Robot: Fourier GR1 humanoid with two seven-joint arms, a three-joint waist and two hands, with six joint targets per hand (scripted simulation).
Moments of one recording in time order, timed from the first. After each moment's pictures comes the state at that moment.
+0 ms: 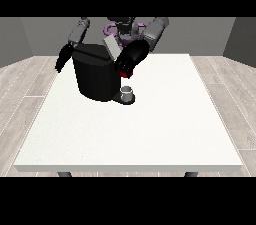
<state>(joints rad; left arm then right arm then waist) -1.30 0.54 0.08 -0.64 -0.90 -0.21 -0.30 -0.52 -0.09 -0.05 -1.29 0.20 -0.21 0.04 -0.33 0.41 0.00</state>
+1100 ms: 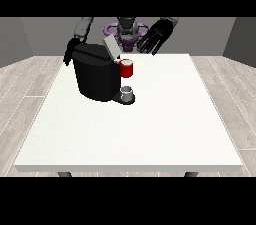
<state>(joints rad) -1.10 0.38 0.10 -0.65 -0.85 -0.24 -0.26 -0.32 -0.07 -0.08 -1.18 0.17 -0.21 -0.01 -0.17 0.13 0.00</state>
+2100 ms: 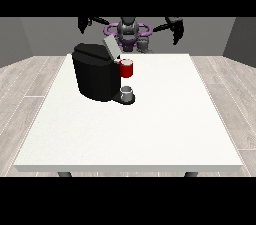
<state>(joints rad) -0.58 0.03 0.38 -0.64 -0.41 -0.29 -0.33 -0.20 -0.10 -0.07 -1.30 0.08 -0.06 0.01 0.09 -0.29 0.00</state>
